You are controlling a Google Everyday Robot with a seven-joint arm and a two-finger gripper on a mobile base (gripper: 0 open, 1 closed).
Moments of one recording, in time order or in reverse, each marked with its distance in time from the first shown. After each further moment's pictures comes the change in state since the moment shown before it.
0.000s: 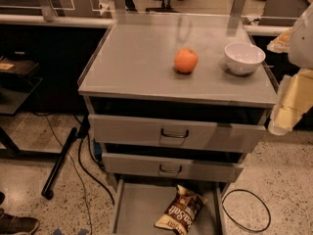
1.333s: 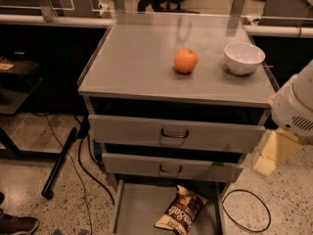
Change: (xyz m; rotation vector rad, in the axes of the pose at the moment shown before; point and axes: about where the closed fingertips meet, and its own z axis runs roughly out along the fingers) arm 0.045 0.044 0.095 -0.048 0.057 0.214
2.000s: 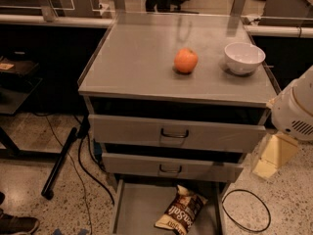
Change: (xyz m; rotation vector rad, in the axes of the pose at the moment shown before) arm 0.003 0.006 0.007 -0.015 -0.006 0.002
